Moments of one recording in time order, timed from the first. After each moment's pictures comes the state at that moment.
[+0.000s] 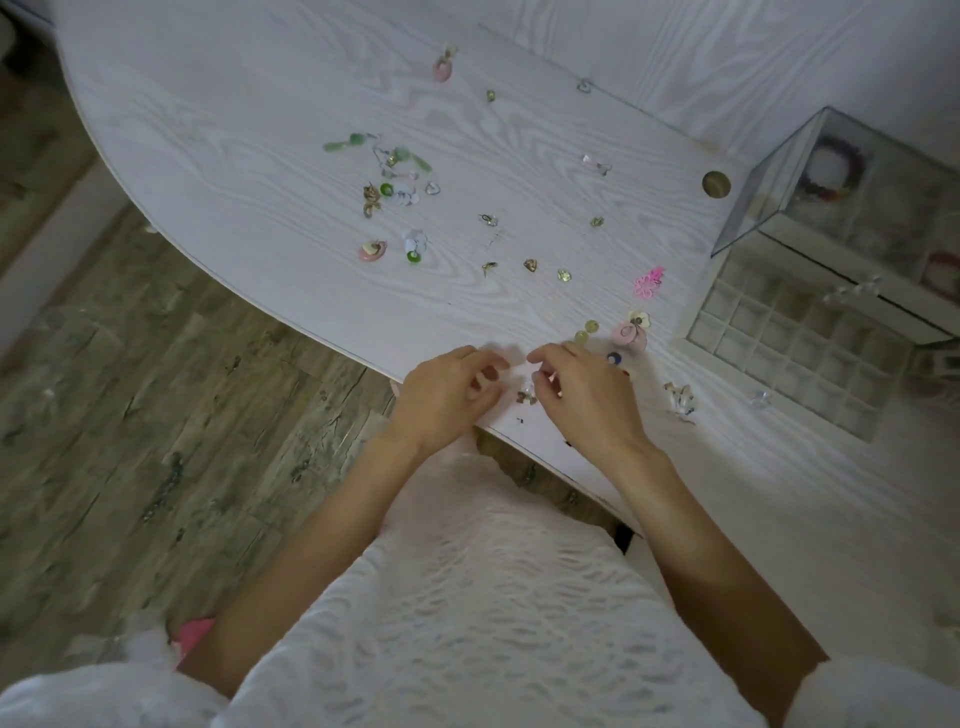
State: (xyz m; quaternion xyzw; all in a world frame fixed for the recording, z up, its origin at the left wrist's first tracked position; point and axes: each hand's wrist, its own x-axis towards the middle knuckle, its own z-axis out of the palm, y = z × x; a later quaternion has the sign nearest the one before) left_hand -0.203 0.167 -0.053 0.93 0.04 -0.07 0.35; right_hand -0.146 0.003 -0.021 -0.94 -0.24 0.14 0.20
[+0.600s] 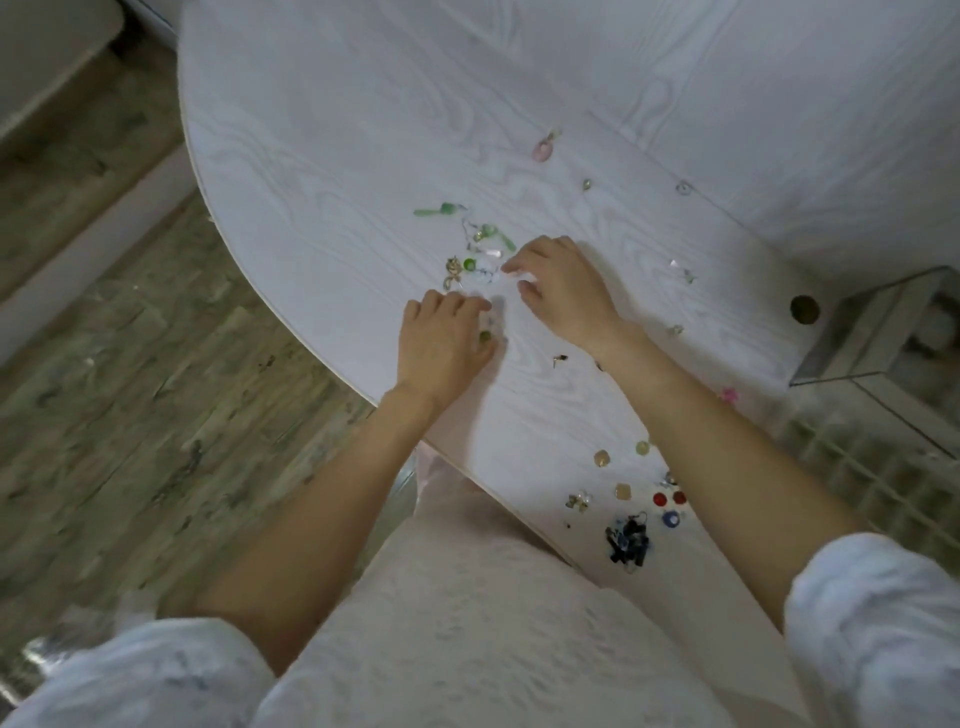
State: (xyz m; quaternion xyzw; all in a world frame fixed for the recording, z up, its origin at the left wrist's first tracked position) left_hand -0.109 0.269 -0.066 0.98 0.16 0.02 0.15; right_hand 0.025 0.156 -0.051 -0.88 -0.41 0.13 0.18
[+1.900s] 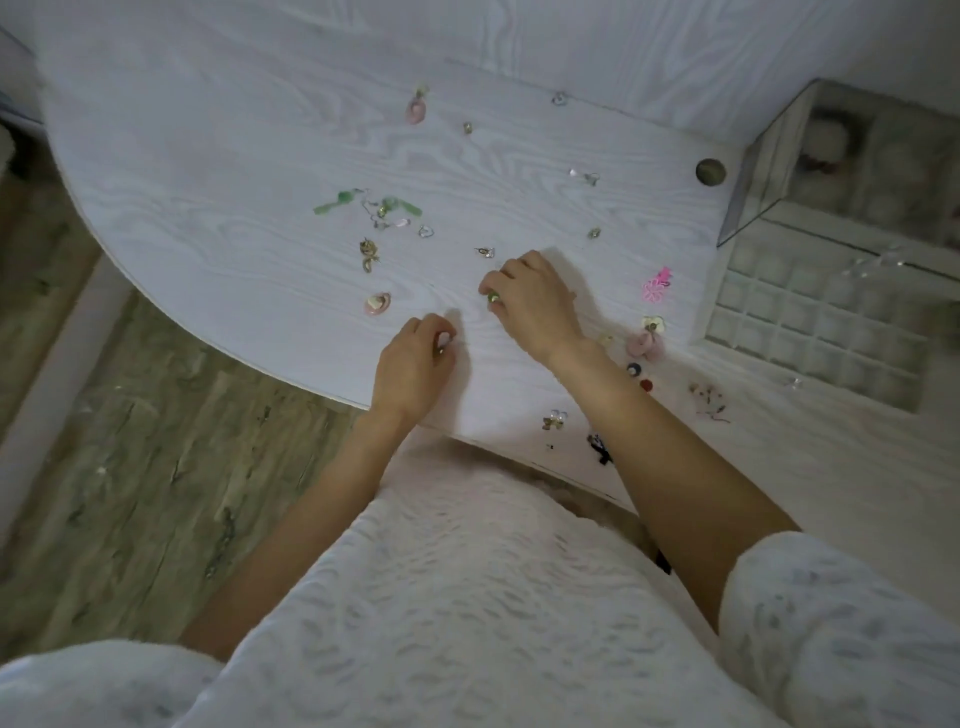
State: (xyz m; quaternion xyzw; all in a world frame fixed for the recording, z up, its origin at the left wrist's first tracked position) left_hand -0.143 0.230 -0.067 0.95 0.12 -0.08 0.29; right_hand -0.048 0.085 -0.068 -0.93 -0.29 0.05 0.20
